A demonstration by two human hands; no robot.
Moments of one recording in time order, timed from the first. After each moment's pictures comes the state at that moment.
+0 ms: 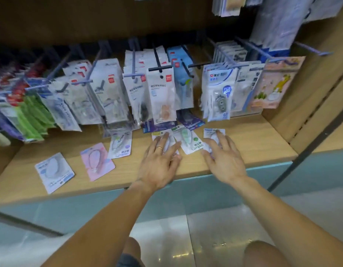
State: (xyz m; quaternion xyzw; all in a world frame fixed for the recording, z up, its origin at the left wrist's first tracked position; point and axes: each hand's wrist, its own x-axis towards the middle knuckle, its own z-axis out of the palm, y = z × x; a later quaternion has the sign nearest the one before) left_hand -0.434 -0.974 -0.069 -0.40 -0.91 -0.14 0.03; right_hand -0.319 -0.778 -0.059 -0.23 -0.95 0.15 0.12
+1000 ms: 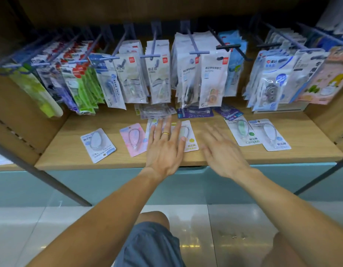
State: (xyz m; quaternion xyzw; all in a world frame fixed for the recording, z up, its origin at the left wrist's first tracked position) left_hand -0.443 -1.050 -0.059 -0.29 -0.94 -0.13 0.10; right_hand -0.353 -0.876 -0.034 -0.05 -0.99 0.13 0.07
